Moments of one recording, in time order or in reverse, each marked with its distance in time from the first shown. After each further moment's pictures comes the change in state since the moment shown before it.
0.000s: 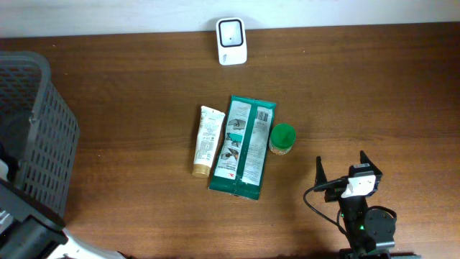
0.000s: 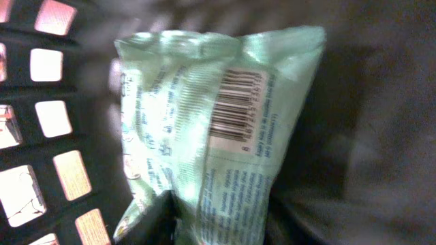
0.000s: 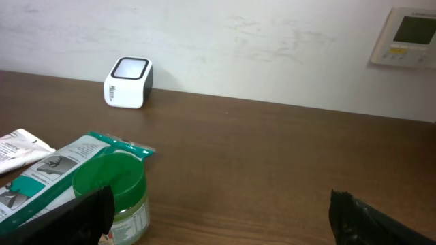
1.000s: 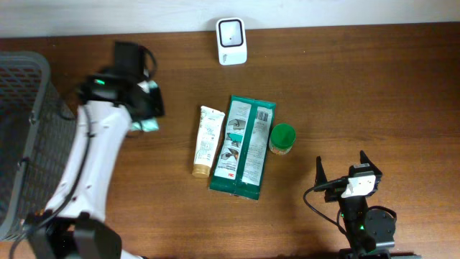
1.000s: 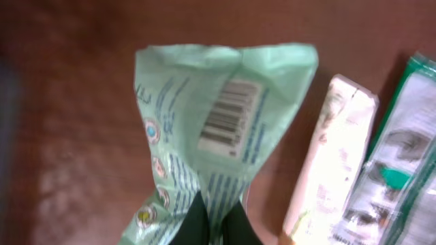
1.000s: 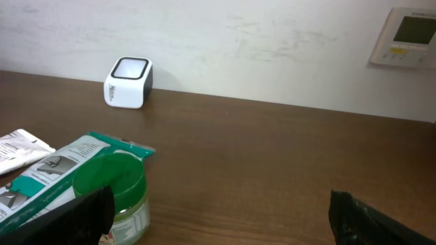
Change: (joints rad) left arm -0.985 -0.284 0.183 -0.245 0.395 0.016; right arm 0.000 0.000 0.000 0.000 0.000 0.000
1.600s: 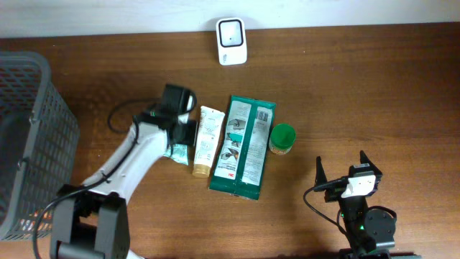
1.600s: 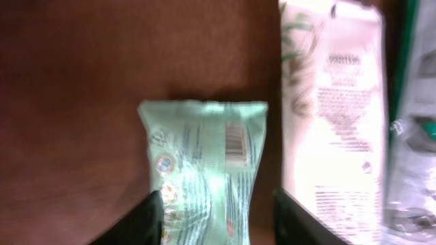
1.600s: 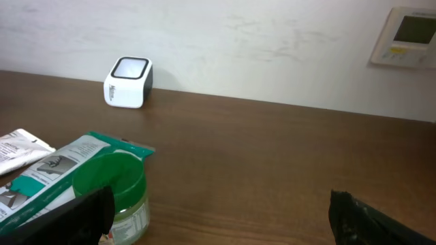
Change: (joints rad) left arm -0.153 0.031 -0.338 0.381 0.001 0.145; right arm 0.000 0.000 0.000 0.000 0.000 0.000
